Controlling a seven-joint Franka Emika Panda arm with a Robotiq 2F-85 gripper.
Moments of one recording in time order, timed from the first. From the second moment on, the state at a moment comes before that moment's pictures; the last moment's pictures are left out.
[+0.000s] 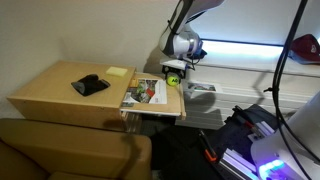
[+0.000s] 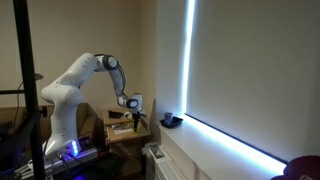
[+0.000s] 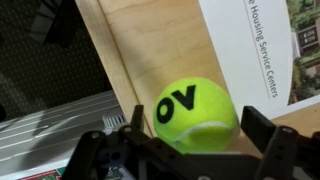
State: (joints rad) arm 0.04 0.71 -0.11 -2.03 0.22 2.71 0.71
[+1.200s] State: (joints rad) arm 0.01 0.40 -0.25 -2.13 0.18 2.71 0.67
